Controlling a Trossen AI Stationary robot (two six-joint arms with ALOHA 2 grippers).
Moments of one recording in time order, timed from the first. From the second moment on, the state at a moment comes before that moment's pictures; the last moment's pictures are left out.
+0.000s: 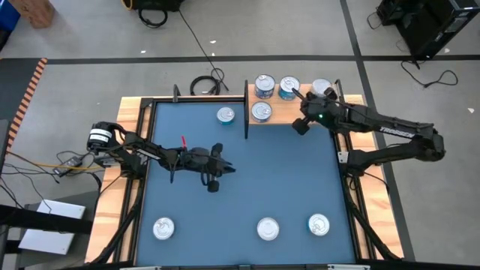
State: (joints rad) left arm -0.03 1.59 0.54 0.66 0.00 0.08; right arm -0.28 1.04 1.04 -0.76 0.63 0.11
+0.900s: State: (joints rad) left arm -0.04 1.44 0.54 0.56 -0.02 0.12; right arm 0.07 1.04 0.56 0.16 0.45 0.00
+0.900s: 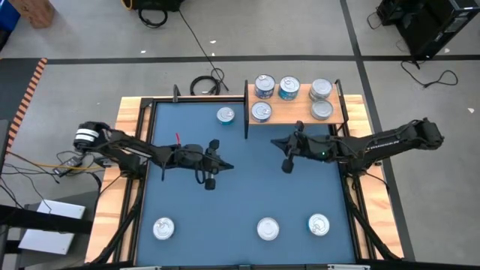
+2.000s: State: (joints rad) left arm -0.38 1.17 0.54 0.11 -0.08 -0.01; right arm 0.44 1.48 0.56 0.44 0.45 0.14
